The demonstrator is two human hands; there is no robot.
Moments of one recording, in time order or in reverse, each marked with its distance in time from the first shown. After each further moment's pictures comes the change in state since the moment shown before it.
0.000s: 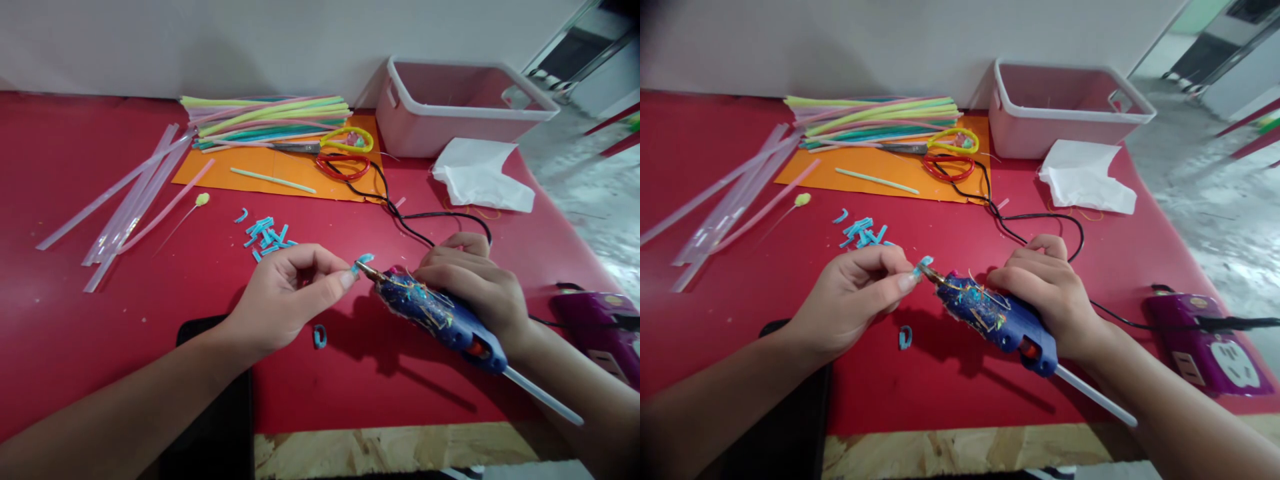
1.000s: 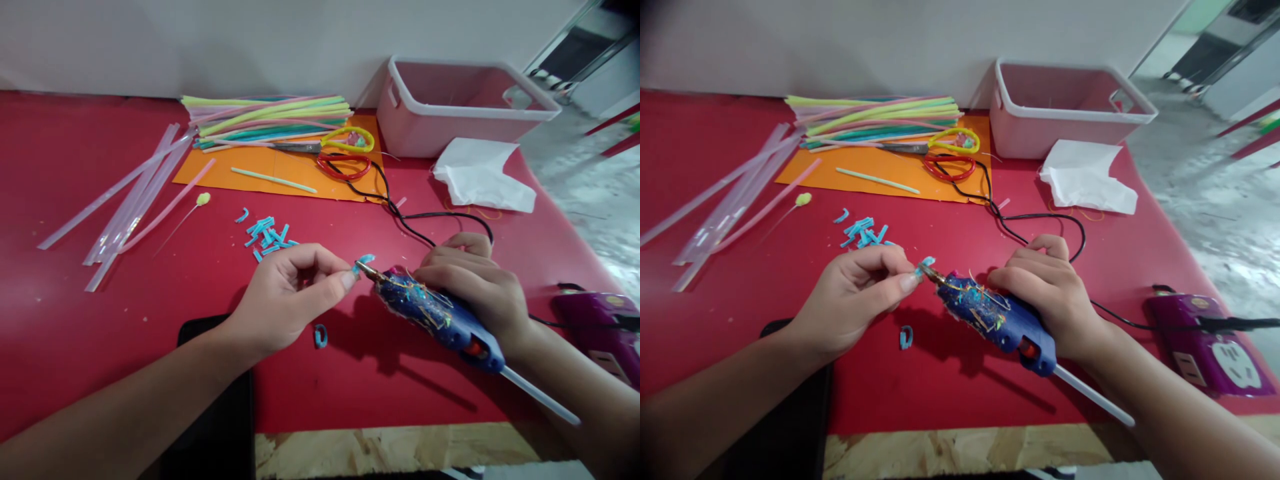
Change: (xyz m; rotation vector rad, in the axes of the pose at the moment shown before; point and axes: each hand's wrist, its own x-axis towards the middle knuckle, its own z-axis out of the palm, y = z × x) left_hand 0.000 -0.003 -0.001 0.027 -0.004 0.041; right_hand -0.001 -0.001 0.001 -0.017 0.010 0.023
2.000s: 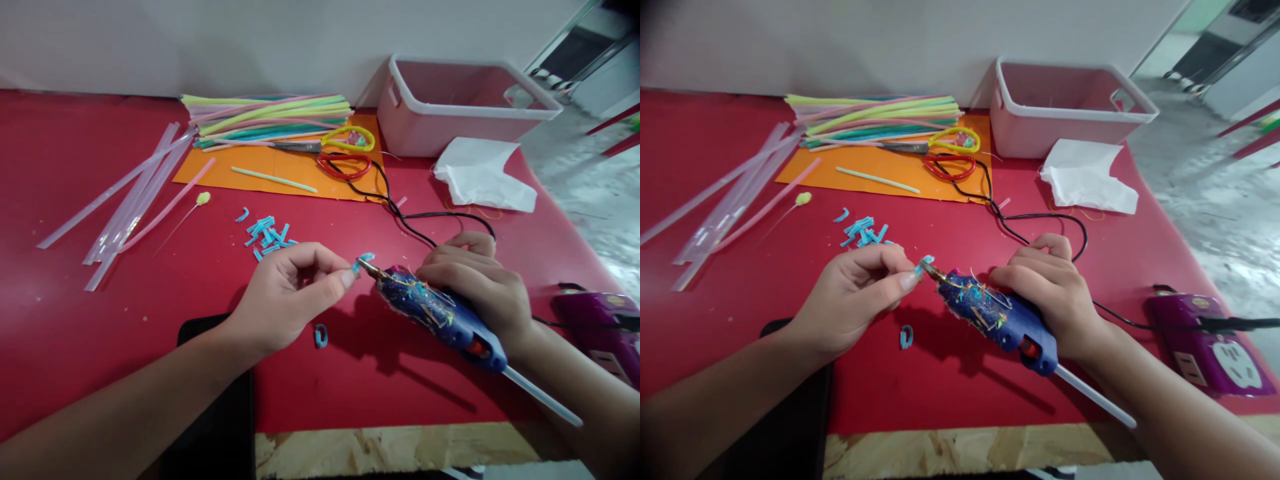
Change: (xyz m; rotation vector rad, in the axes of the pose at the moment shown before) left_hand -0.001 0.001 0.000 -0.018 0.008 -0.005; right_hand 0.000 0.000 0.000 -0.018 0.011 0.002
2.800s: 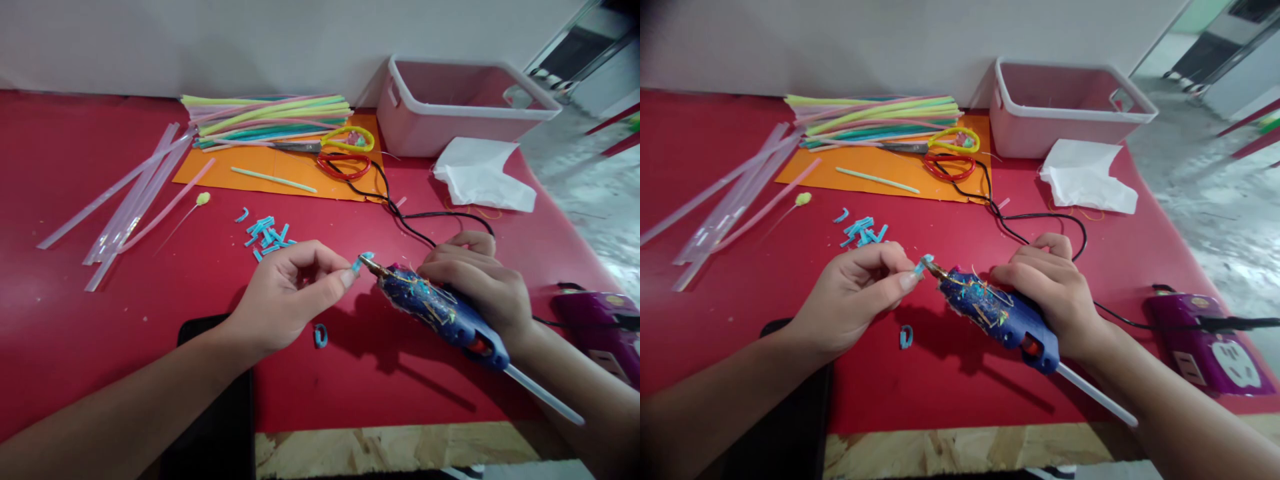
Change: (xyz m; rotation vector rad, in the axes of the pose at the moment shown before) left_hand 0.001 0.001 -0.001 0.035 -0.013 0.016; right_hand 0.000 0.000 -0.001 0.003 0.010 0.021
